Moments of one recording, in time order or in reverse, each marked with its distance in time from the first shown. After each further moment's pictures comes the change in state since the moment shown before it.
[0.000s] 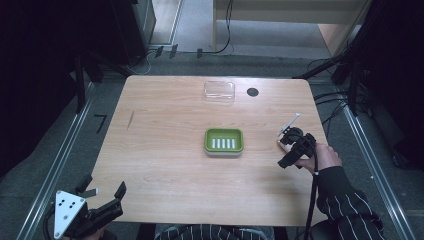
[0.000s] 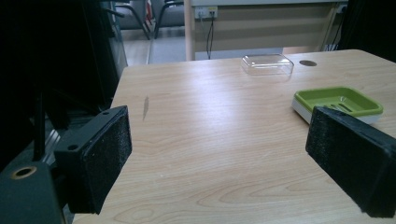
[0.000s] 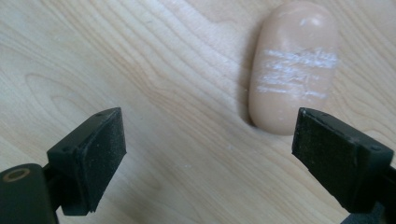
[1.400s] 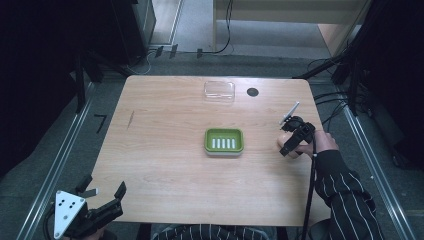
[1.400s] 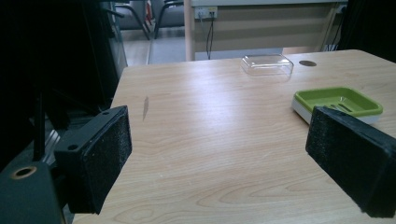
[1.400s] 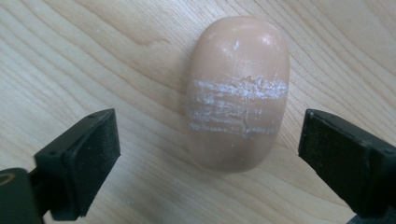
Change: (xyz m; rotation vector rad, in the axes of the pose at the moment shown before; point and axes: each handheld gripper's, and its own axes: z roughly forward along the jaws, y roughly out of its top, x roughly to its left) left arm 0.000 0.000 0.000 0.000 0.001 0.003; right arm -0.048 0.026 0.032 0.079 0.041 0.052
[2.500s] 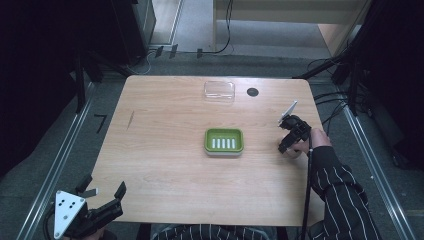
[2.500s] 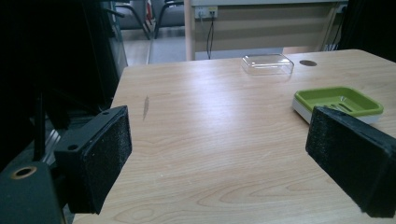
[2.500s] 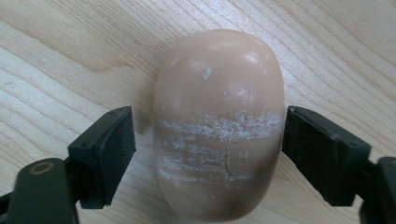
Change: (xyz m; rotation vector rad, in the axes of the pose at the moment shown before) left arm 0.000 0.000 0.000 0.002 0.002 -0.001; right arm -0.016 0.013 0.027 0.029 0.028 0.062
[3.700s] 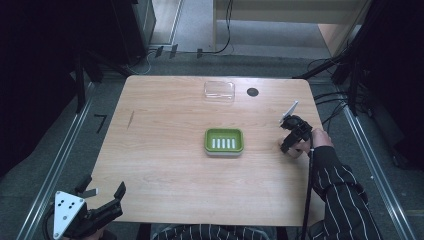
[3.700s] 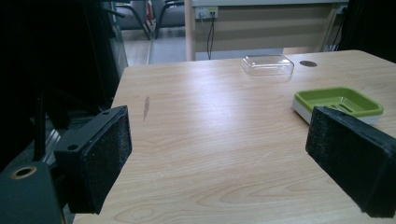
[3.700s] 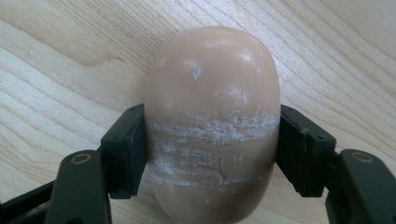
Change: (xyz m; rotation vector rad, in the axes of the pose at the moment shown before) left arm 0.000 0.000 -0.001 -0.002 0.000 -0.001; right arm -0.003 -0.002 0.001 0.006 0.002 -0.001
